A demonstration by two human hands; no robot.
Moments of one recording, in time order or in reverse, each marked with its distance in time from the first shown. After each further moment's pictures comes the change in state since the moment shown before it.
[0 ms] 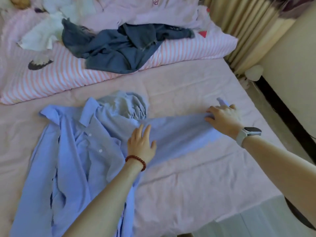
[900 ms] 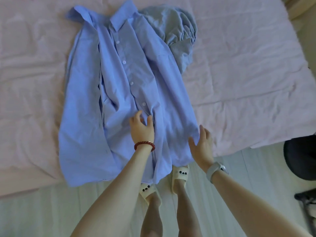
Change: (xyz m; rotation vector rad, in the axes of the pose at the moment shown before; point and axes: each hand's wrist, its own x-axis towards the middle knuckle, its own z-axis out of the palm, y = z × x) left_hand -0.187 -0.186 0.062 -0.792 0.272 -0.616; right_hand -0.275 -0.278 0.174 0.754 -0.170 0.427
